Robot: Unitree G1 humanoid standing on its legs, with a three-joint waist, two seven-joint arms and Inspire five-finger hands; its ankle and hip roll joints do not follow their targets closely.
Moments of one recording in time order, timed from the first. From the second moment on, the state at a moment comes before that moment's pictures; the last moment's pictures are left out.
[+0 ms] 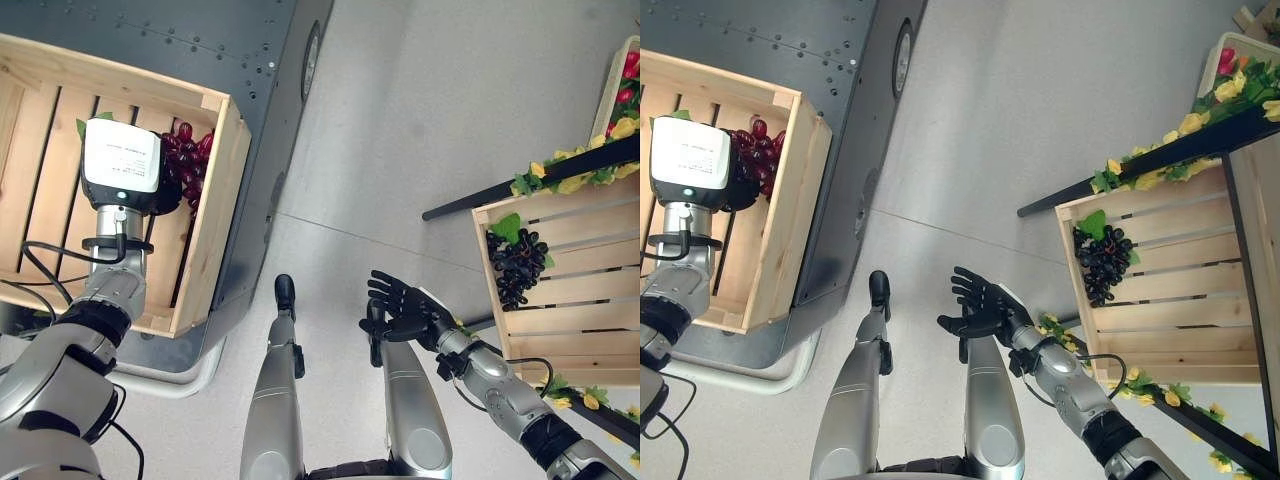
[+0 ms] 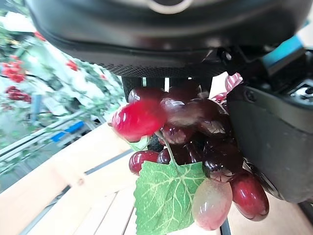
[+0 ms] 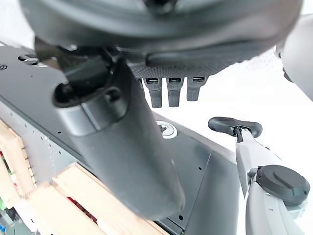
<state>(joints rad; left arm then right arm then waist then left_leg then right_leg) -0.72 0.93 -0.63 0.72 0.82 0.36 0.80 -0.15 -0.54 0.53 0.32 0.75 -0.16 0.19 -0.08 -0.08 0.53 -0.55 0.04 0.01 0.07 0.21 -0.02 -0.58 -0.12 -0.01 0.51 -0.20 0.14</state>
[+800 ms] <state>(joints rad) -0.39 1.02 -0.42 0.41 0.91 0.36 0.85 -0.03 -0.55 0.43 0.24 0.75 -0.17 0.20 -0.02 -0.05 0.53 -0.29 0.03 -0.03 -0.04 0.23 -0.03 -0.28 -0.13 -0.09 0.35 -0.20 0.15</state>
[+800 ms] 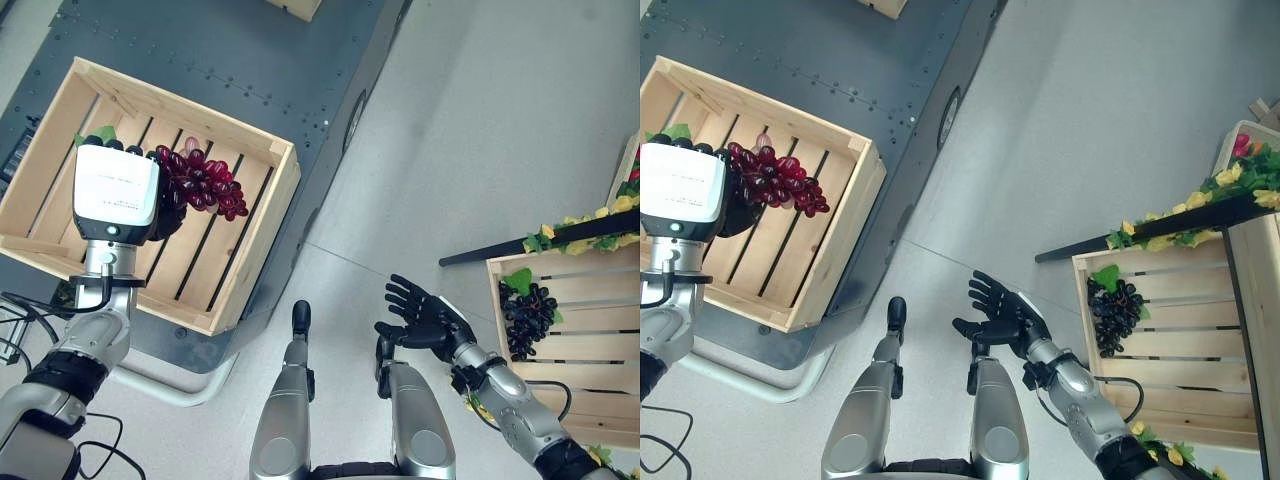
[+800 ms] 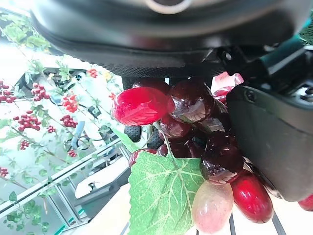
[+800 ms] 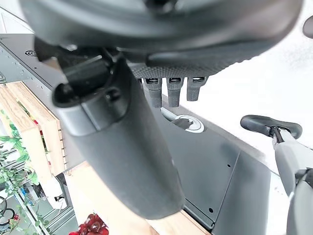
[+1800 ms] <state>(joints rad) -0.43 0.99 -0.35 -0.04 1.26 0.08 0.81 -0.27 -0.56 0.37 -0.11 0.74 -0.08 0.23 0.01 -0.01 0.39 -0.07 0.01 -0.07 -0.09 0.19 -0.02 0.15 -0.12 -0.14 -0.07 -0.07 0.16</state>
